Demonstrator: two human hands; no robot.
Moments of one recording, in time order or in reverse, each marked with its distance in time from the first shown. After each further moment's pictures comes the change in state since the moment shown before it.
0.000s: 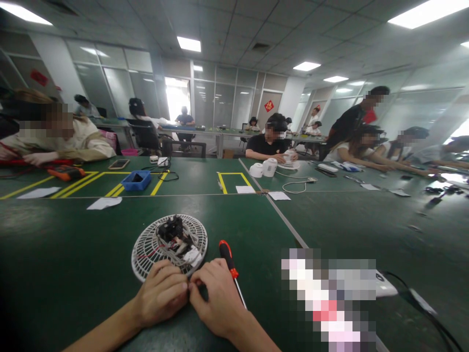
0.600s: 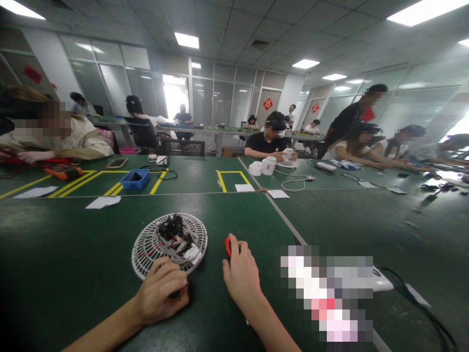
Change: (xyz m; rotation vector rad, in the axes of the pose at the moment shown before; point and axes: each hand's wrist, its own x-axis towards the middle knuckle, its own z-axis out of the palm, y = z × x) left_hand 0.009 0.003 -0.001 -0.042 0.049 -0.050; right_hand -0.007 0.054 -0.016 -0.450 0.072 0.401
